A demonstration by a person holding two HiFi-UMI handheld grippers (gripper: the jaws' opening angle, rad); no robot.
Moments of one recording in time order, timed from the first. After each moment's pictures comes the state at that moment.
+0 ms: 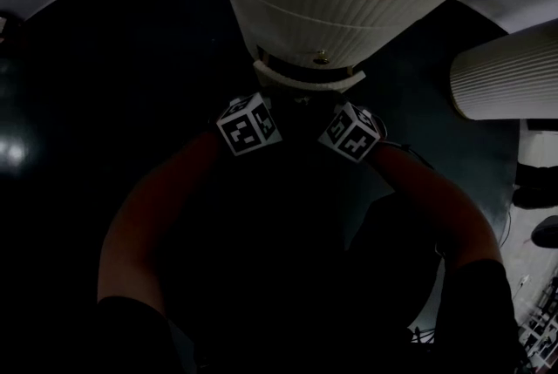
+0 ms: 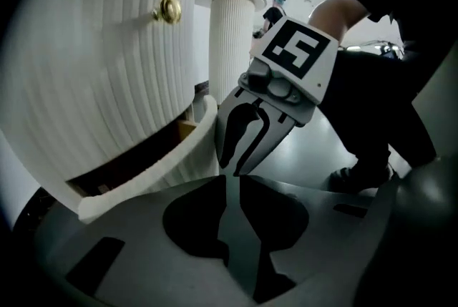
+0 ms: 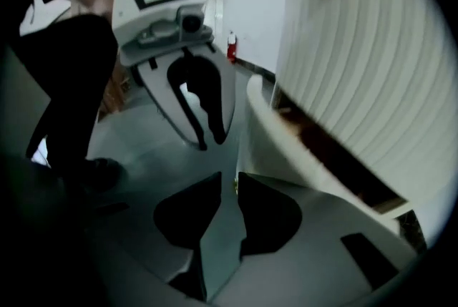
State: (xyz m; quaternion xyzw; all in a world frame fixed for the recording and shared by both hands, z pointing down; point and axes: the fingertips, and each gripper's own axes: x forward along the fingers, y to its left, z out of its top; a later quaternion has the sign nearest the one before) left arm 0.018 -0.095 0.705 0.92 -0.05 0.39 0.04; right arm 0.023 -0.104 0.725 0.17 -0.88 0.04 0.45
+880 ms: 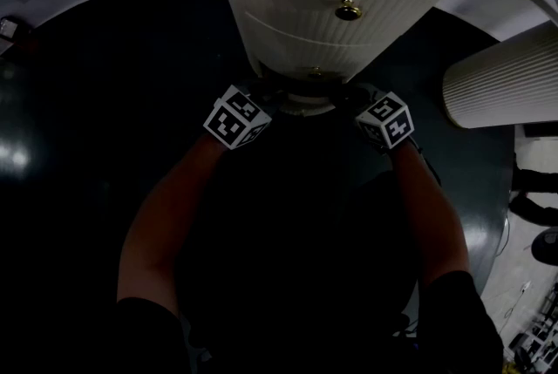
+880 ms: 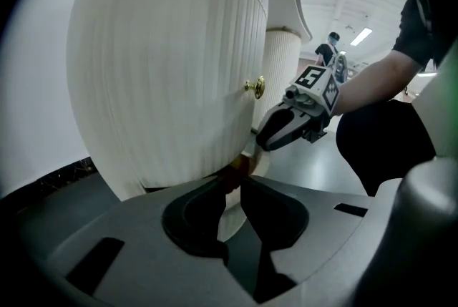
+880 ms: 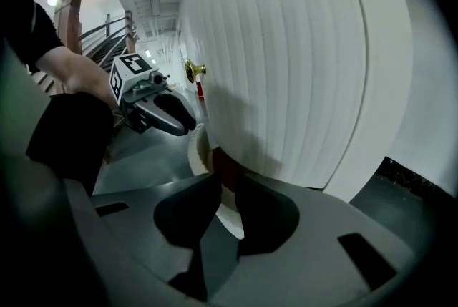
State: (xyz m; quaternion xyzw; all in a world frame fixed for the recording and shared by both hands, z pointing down) left arm -0.014 -0.150 0.641 0.92 -0.22 0.31 0.10; right arm 0.081 -0.153 0.651 0.27 -0.91 0.13 0.29
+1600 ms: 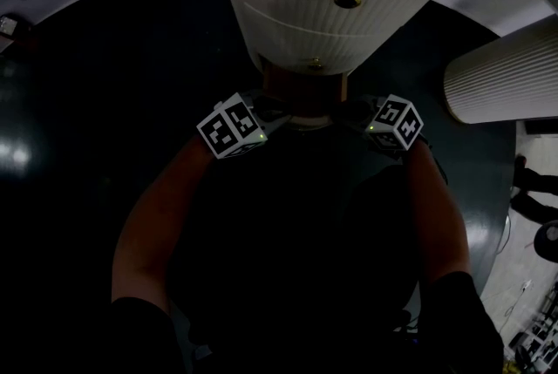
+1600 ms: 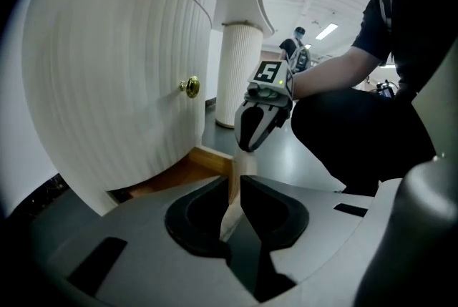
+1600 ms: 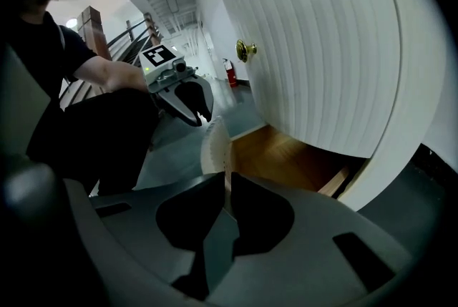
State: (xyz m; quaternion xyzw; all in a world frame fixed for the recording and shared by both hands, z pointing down) left arm -0.002 -0.087 0.635 0.94 -0.09 0.33 0.07; right arm 0.075 -0.087 0.657 0.12 -0.92 0.17 0.33
